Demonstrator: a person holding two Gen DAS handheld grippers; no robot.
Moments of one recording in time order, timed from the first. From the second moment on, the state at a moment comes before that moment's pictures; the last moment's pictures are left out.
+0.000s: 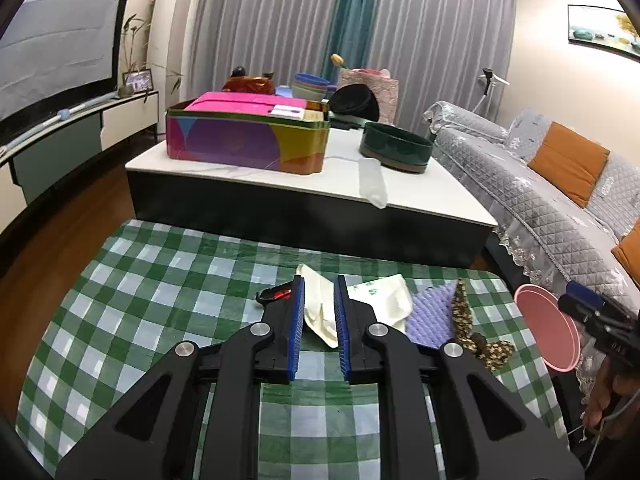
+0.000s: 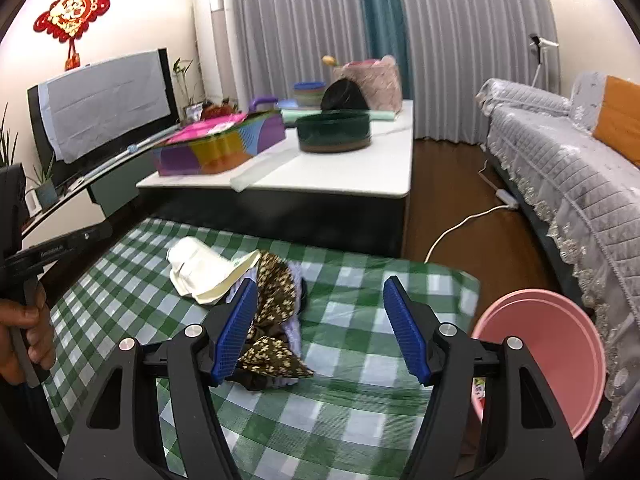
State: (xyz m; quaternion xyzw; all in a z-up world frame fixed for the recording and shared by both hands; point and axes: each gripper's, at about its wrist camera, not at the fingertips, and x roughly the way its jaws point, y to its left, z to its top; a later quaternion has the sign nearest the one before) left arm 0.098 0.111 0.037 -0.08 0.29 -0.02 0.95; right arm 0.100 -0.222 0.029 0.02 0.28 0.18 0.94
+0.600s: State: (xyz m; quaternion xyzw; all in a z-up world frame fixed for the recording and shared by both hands) left arm 0.149 0.113 -0.010 -0.11 0.33 -0.01 0.94; right arm 0.139 -0.180 -0.028 0.00 0.36 0.24 0.90
